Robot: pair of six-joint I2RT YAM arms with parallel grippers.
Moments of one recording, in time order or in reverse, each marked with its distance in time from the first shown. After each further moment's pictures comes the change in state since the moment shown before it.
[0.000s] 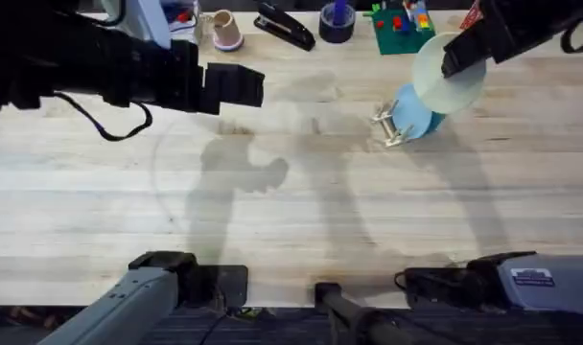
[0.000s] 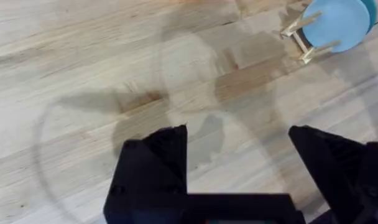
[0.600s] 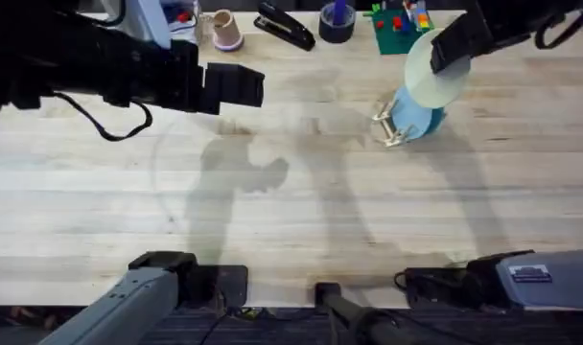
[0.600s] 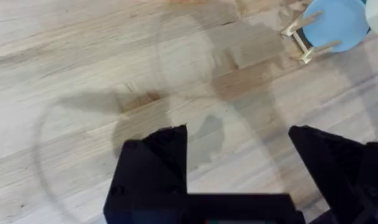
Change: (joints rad) left arm 0.000 0.000 0.000 0.000 0.000 0.000; right arm 0.010 0.049 0.000 0.057 -0.003 0.102
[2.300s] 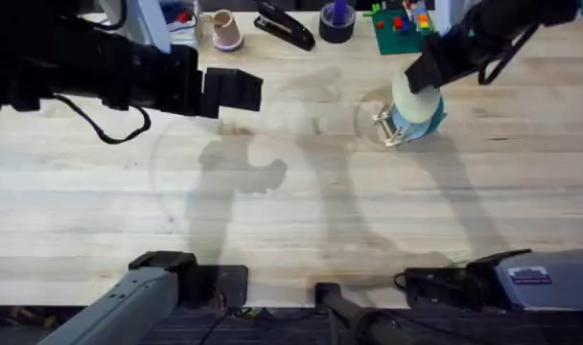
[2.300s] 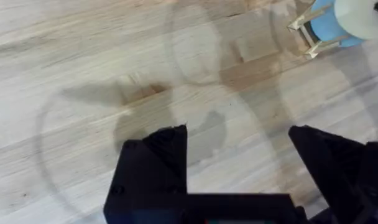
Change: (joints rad) left arm 0.000 0.000 0.000 -0.026 -0.023 0.000; right arm 0.060 0.000 -0.264 0.255 0.127 0.029
